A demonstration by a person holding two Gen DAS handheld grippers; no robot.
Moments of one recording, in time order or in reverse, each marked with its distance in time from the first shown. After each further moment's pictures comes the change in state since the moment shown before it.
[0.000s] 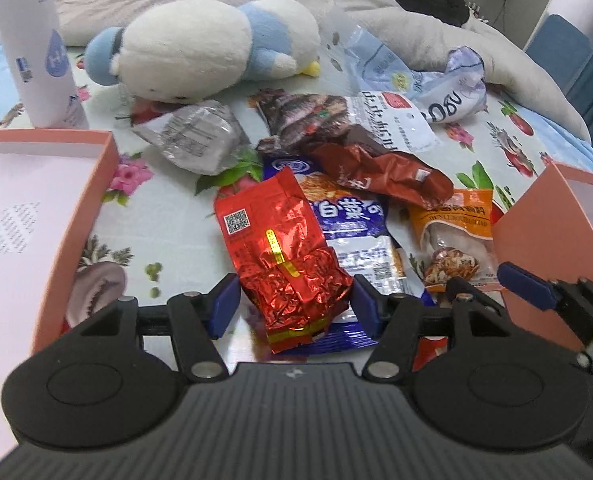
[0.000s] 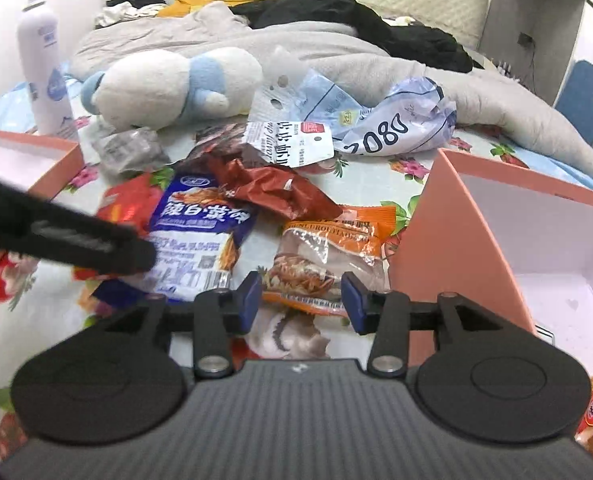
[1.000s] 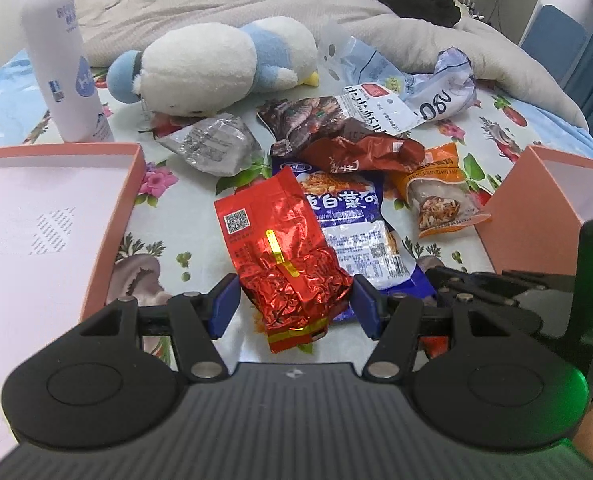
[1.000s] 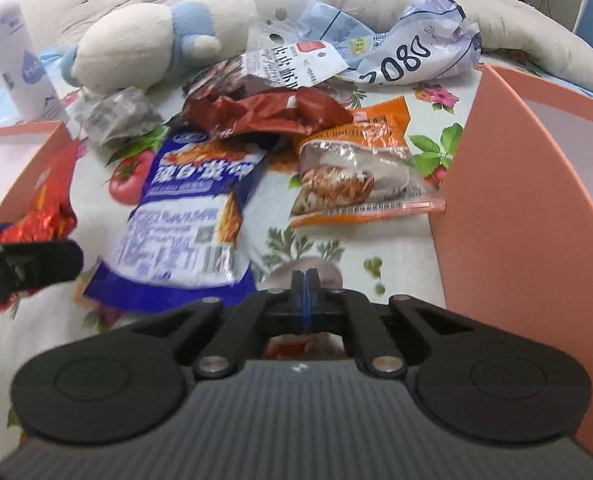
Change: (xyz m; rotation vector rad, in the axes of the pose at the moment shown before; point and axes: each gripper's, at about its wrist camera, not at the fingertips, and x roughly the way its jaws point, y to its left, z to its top) left arm -0.042 -0.005 -0.016 0.053 -0.021 0.039; right arm 0.028 0.000 -0.004 0.107 0.163 0.089
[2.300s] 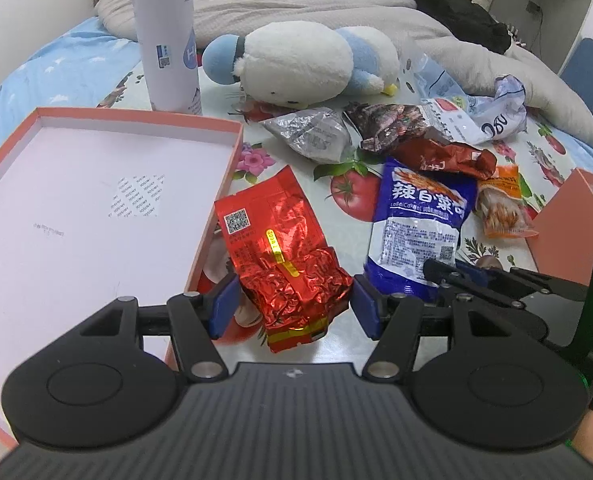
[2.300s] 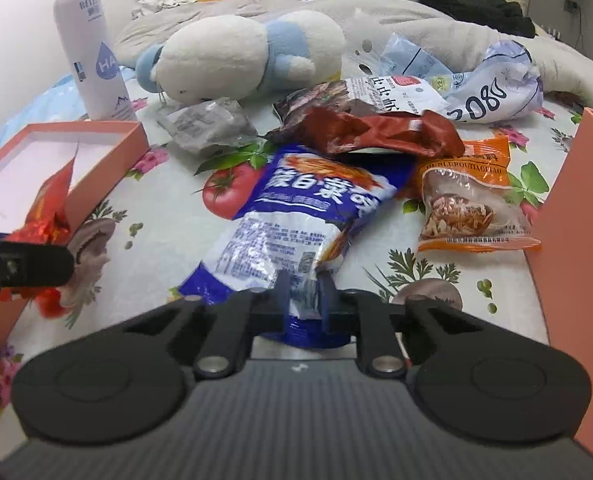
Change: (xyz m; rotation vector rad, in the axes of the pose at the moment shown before) left arm -0.022 0.066 -0.024 -0.112 -0.022 0.072; right arm 0.002 0.055 -0.007 -0.074 -0.105 0.104
